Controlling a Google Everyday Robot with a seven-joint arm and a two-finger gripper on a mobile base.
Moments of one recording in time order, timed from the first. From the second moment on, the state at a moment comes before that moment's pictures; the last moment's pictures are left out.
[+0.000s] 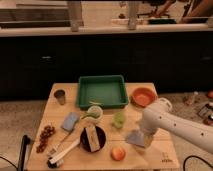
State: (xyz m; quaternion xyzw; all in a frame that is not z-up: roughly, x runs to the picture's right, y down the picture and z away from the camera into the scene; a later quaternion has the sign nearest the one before) arm 0.211 0.243 0.791 -0.31 -0.06 -0.11 0.94
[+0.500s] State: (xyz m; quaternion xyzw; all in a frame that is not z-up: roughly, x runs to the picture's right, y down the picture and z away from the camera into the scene) arm 0.215 0.249 0.799 -0.32 -0.07 -0.10 0.94
